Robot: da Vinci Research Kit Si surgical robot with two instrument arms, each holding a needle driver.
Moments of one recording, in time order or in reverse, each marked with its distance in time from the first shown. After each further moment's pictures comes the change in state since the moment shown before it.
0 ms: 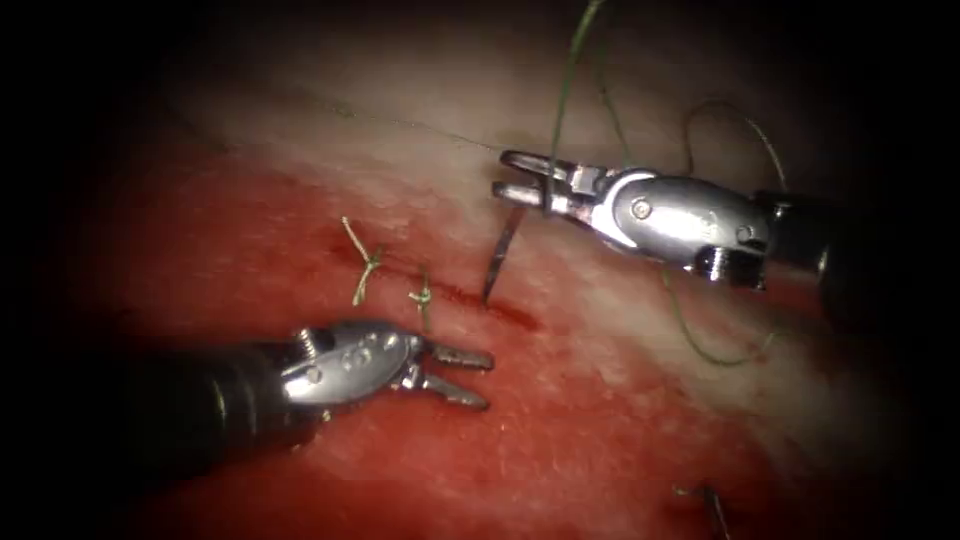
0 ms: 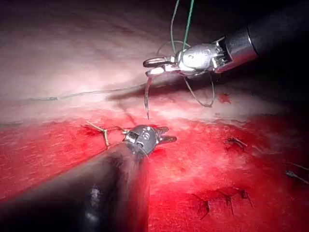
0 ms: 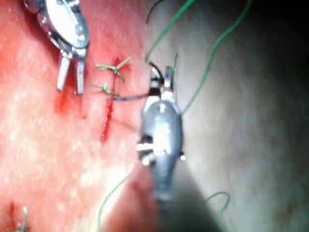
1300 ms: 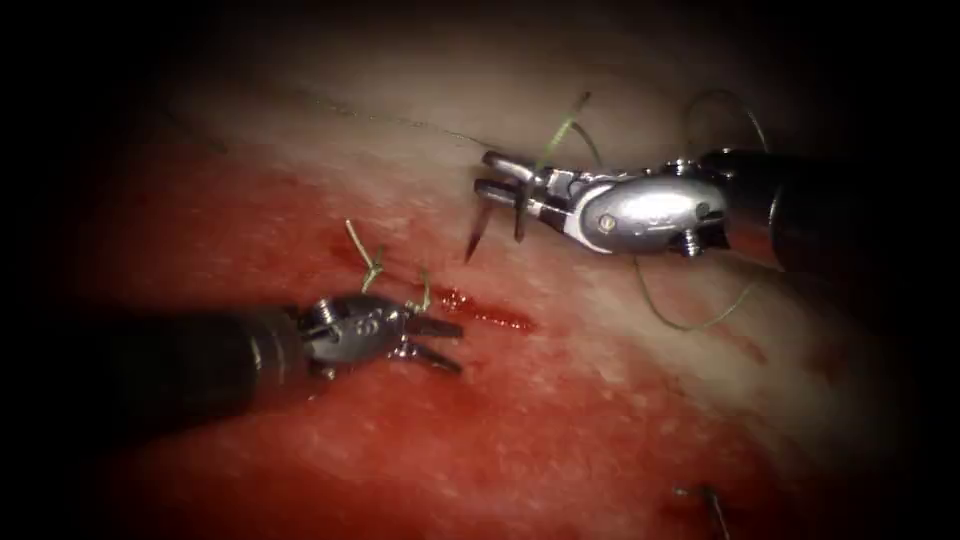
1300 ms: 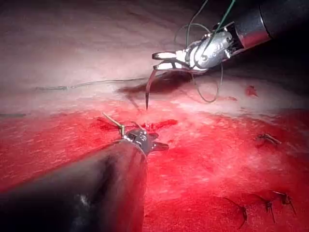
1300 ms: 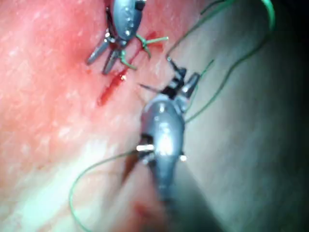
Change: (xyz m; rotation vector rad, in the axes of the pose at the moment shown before) right arm -0.006 -0.002 0.001 -0.022 0.021 -0.237; left arm -0.009 -0.005 0.002 0.066 -0.219 -0.059
